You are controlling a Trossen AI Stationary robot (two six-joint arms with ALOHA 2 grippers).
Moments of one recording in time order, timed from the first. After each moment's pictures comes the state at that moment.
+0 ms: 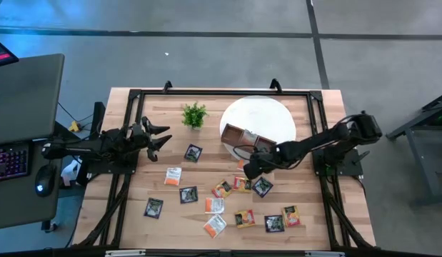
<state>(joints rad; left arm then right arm) -0.03 0.06 0.05 0.18 -0.35 -0.06 0.17 1.58 0.82 -0.43 0.08 1.36</state>
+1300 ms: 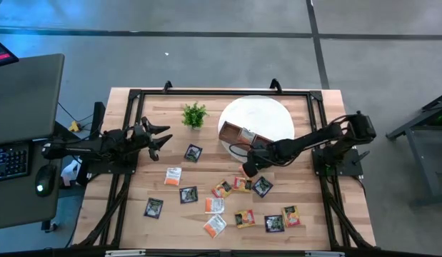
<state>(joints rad) -0.03 0.06 0.05 0.12 -0.40 -0.06 0.11 1.62 0.82 -0.41 0.18 1.09</state>
